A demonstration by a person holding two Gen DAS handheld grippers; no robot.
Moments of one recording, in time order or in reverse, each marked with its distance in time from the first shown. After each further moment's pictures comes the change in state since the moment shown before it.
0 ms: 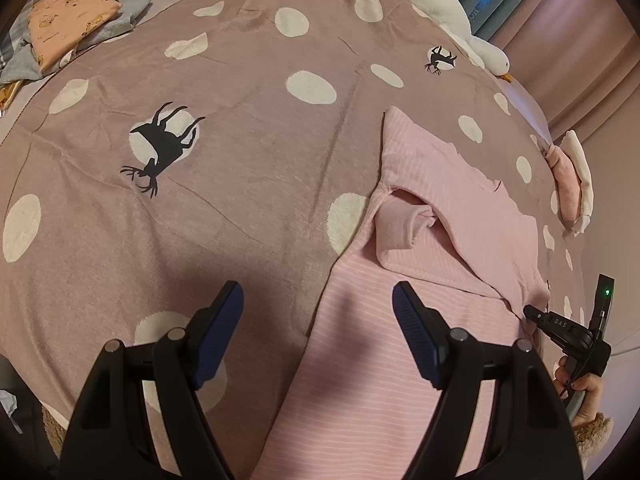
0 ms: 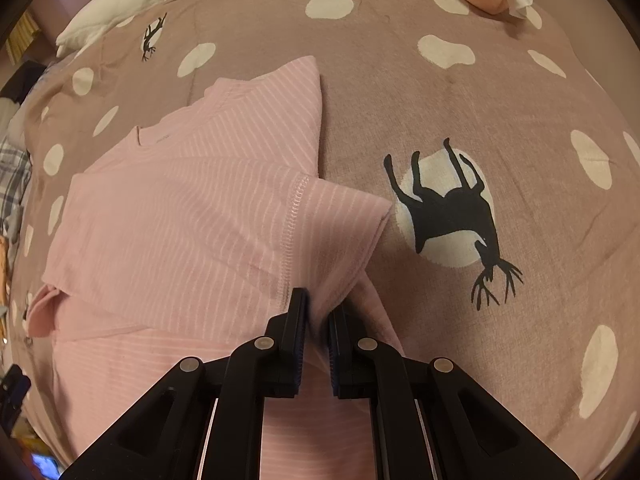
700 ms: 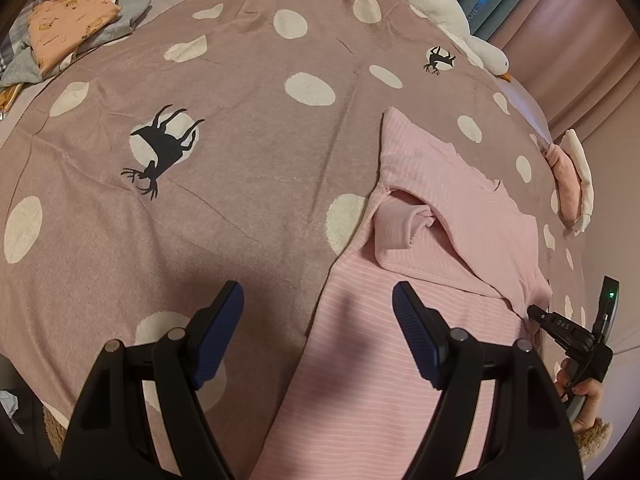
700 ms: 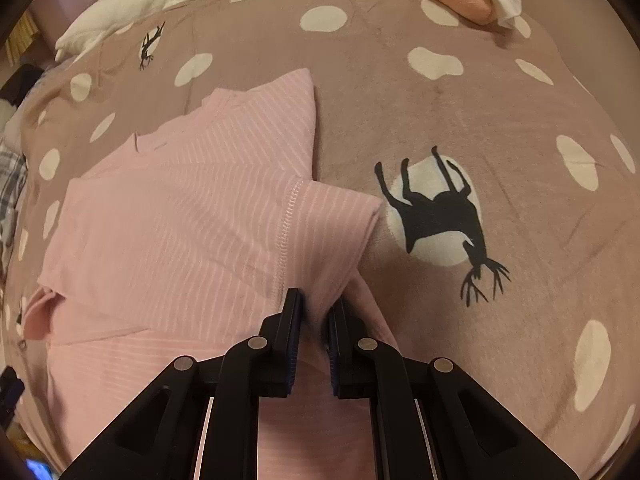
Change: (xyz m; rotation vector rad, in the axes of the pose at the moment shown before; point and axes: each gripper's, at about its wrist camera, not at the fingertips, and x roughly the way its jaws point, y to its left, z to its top) left arm -0.002 -0.001 0.000 0.009 -0.009 0.007; right arm -0.008 0.004 -0.007 0.011 -0.048 -0.038
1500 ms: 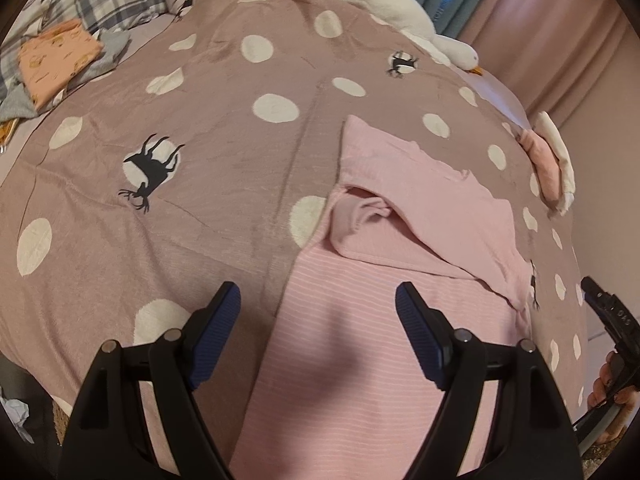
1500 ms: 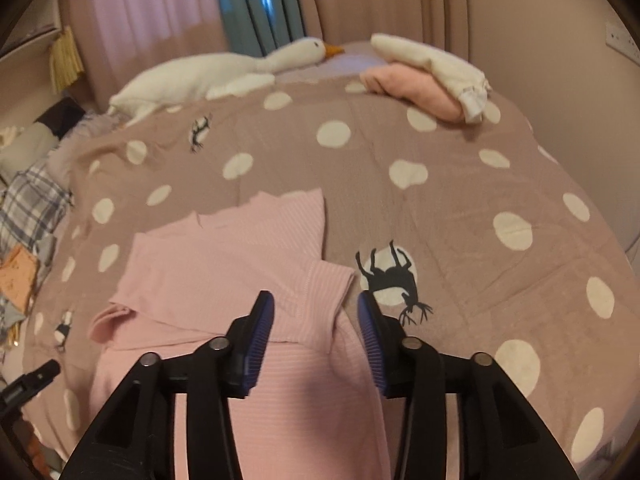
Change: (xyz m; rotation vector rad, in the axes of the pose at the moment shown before) left arm -0.032 -0.033 -0.018 0.107 -0.054 -0.025; right arm -0.120 -0.007 -0.020 -0.044 -0.320 0.055
